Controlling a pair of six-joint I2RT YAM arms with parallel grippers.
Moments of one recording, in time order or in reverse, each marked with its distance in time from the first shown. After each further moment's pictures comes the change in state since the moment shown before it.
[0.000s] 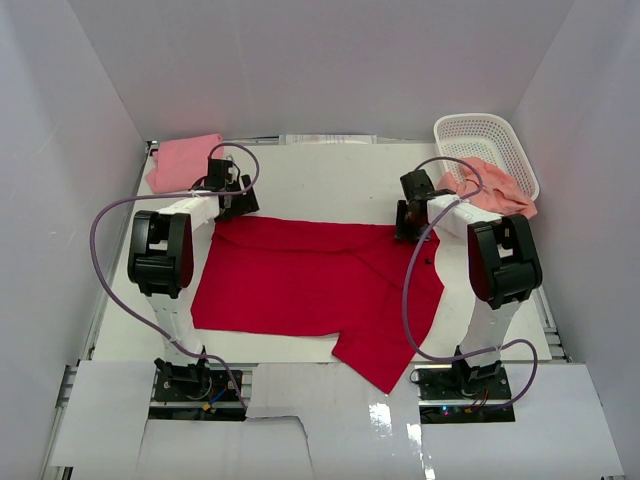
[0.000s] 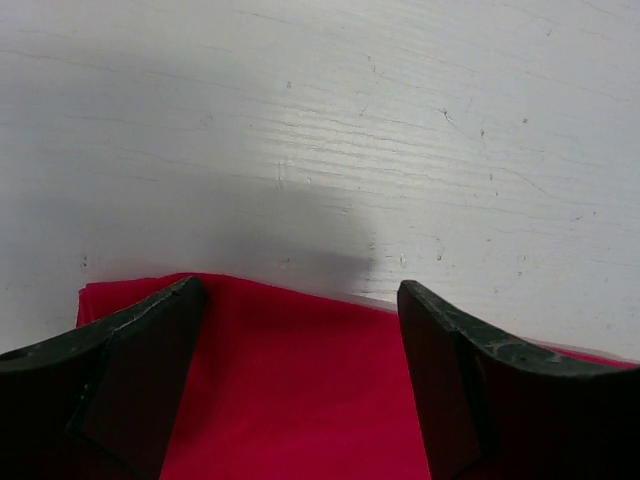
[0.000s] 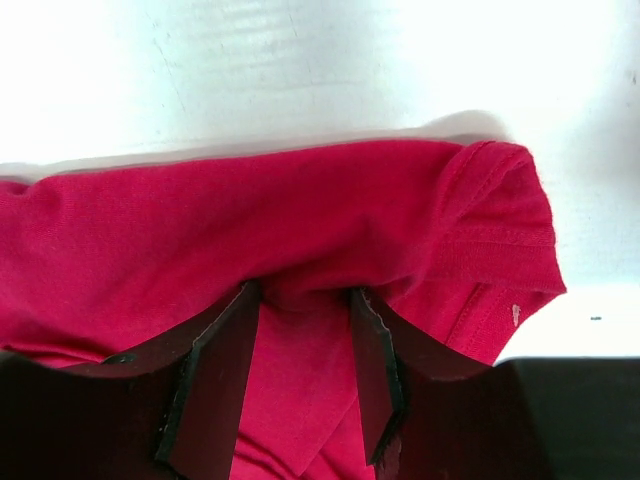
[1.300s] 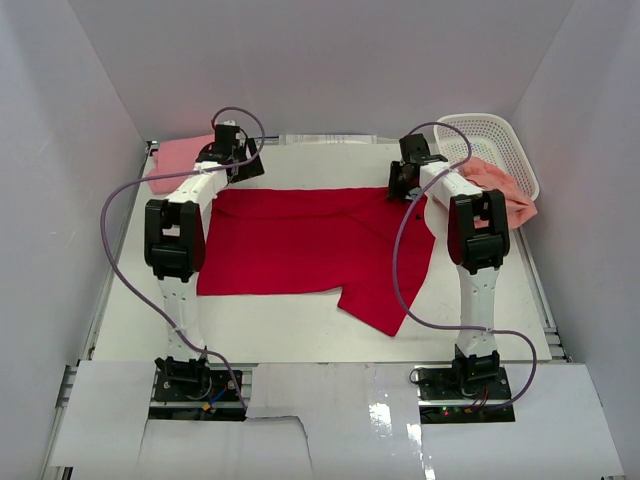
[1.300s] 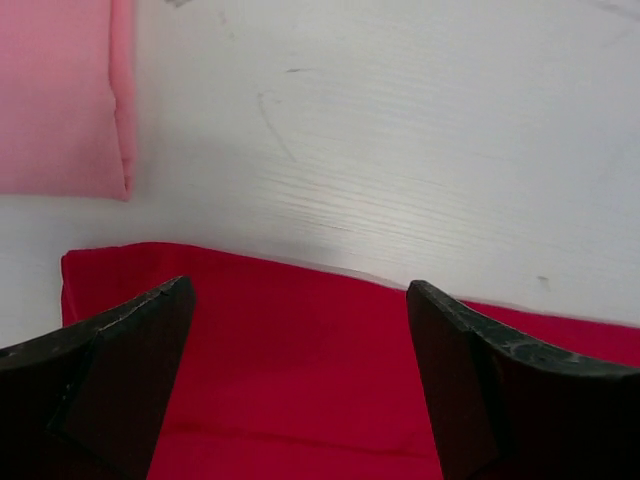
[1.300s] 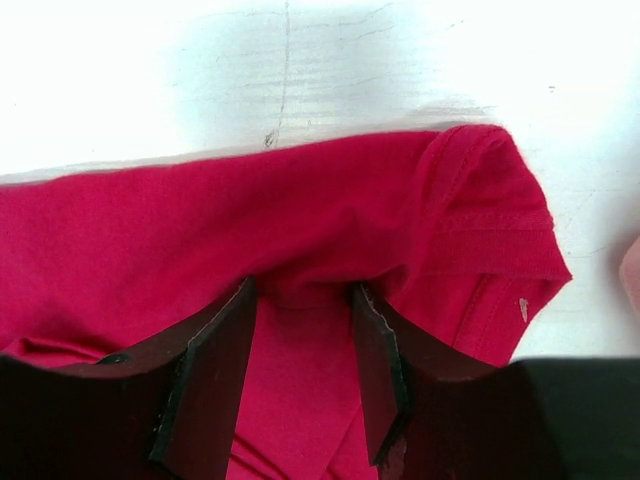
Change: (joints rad) left arm -0.018 0.222 0.454 -0.121 -0.114 -0.001; right arm -0.066 0.385 0.569 -0.034 -0.082 -0.059
